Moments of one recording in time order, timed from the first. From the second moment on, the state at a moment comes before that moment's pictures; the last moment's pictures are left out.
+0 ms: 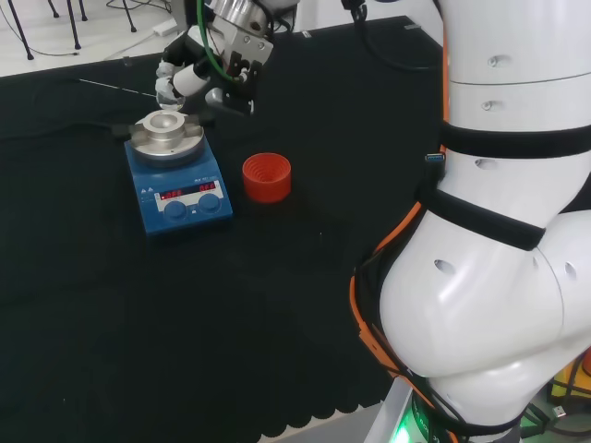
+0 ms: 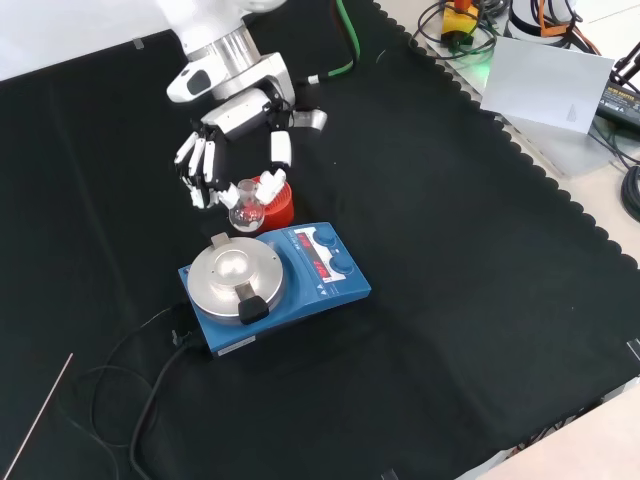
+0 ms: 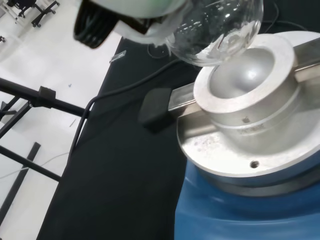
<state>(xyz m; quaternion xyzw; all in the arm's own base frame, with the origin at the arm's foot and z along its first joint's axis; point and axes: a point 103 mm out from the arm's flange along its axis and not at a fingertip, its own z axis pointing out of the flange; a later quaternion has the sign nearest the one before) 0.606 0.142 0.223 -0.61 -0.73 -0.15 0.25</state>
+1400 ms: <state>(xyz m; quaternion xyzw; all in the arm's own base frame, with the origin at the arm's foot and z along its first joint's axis) 0.639 0.162 0.189 -0.61 -0.74 -0.12 0.27</state>
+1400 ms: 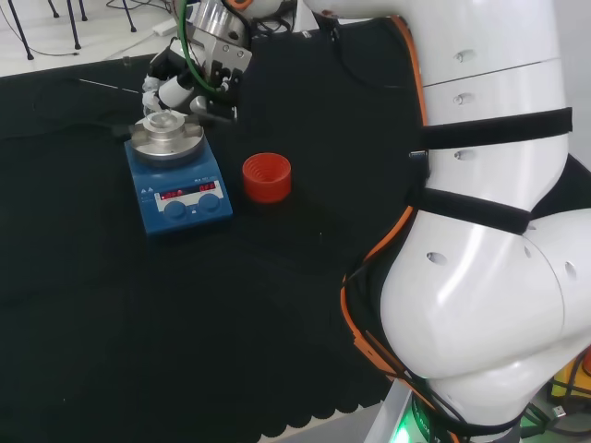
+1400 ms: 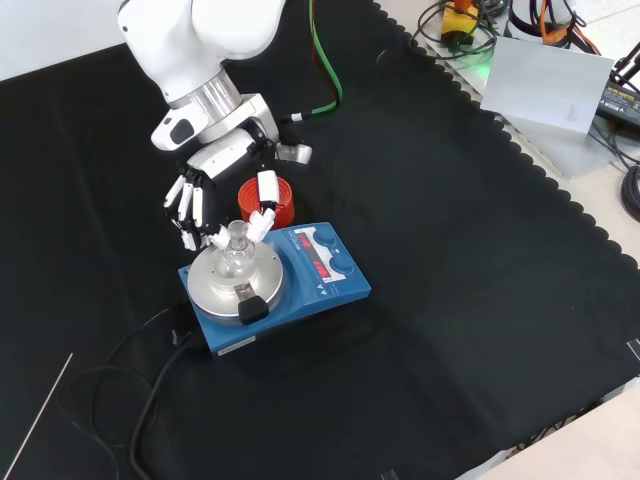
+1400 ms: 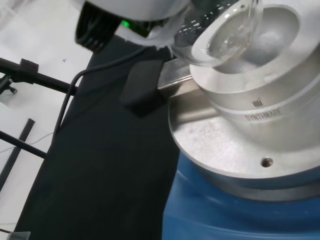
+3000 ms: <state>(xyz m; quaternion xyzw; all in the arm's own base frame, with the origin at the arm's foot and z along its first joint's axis) 0.648 0.157 0.169 -0.61 -0.73 -0.11 0.27</state>
